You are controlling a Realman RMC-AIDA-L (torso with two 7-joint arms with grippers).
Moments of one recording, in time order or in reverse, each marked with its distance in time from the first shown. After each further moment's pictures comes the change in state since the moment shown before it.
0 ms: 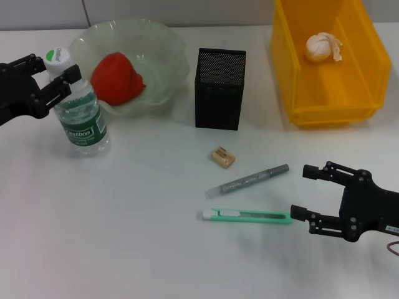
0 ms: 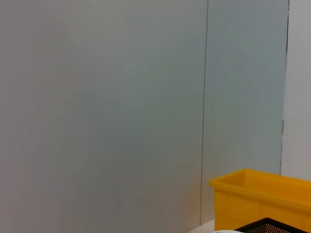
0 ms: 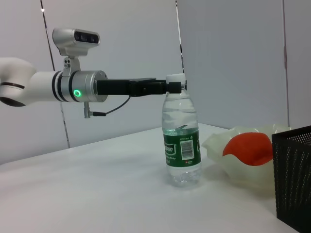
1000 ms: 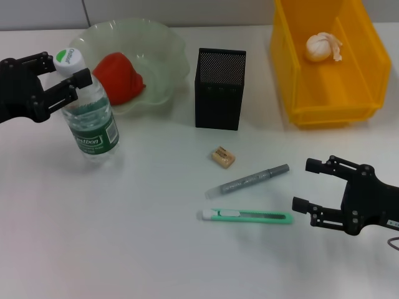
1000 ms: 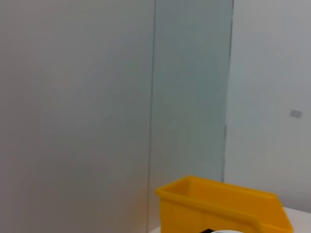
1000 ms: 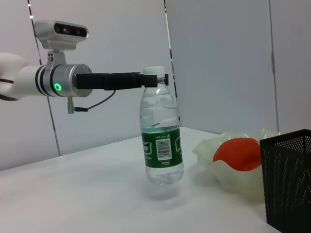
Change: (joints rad) left arm -0.009 0.023 0.038 0.095 0.042 0.147 -0.130; right arm 0.003 0.001 0.032 0.000 0.000 0.000 0.014
